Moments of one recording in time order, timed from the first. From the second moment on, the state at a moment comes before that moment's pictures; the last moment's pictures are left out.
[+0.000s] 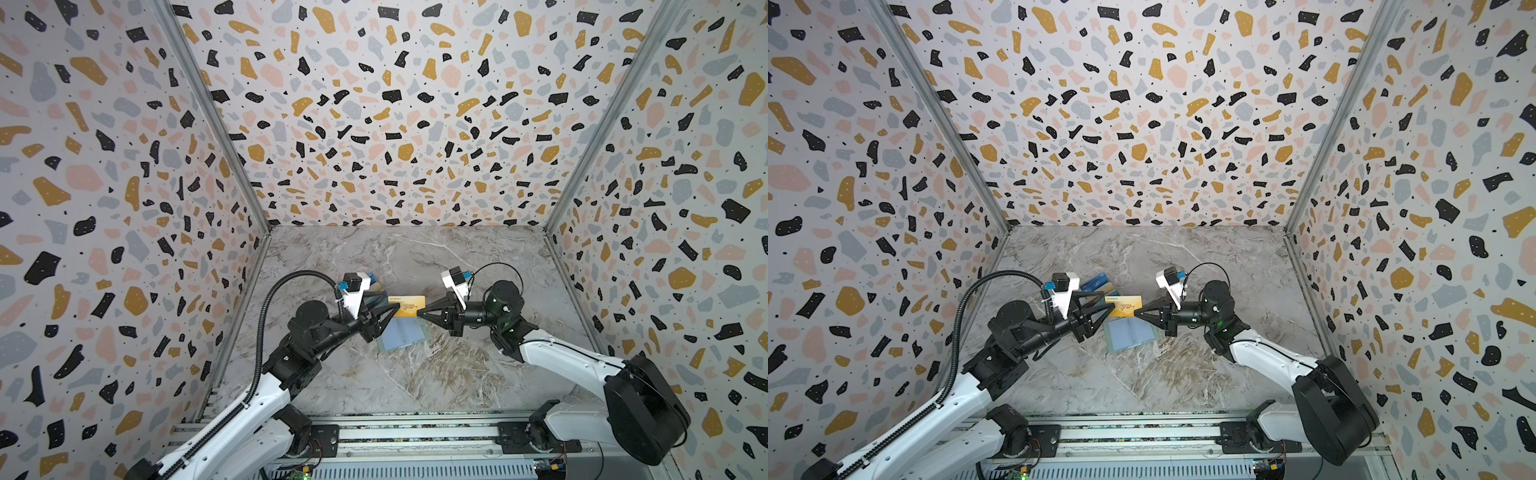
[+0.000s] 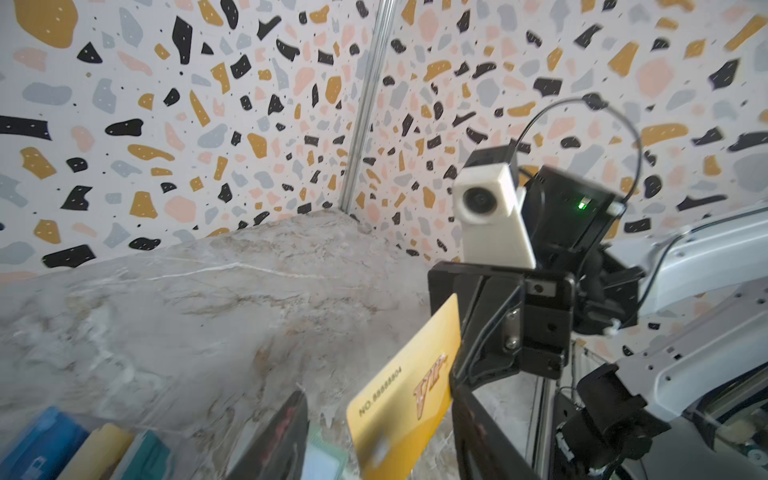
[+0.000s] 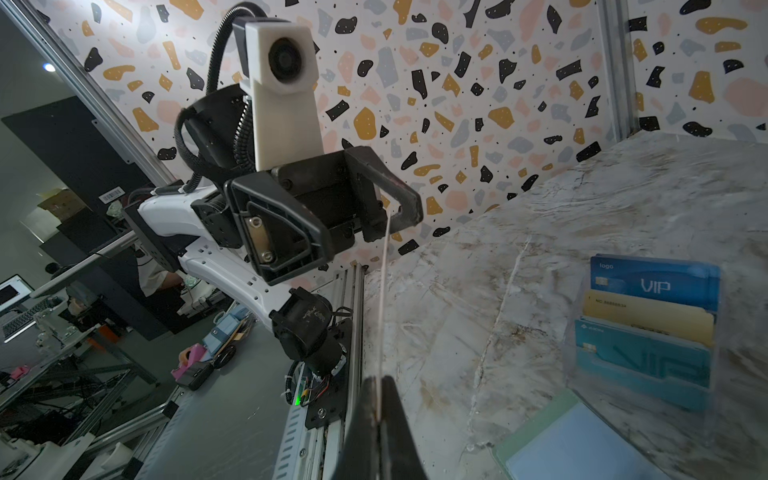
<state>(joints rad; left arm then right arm) -0.58 0.80 0.62 0.07 0.41 -0.19 0.59 1.26 0.65 0.57 -0.98 0.38</state>
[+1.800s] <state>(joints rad) -0.58 1.13 0.98 -0.74 0.78 0.49 0.69 1.34 0.89 -0.27 -1.01 -0.29</state>
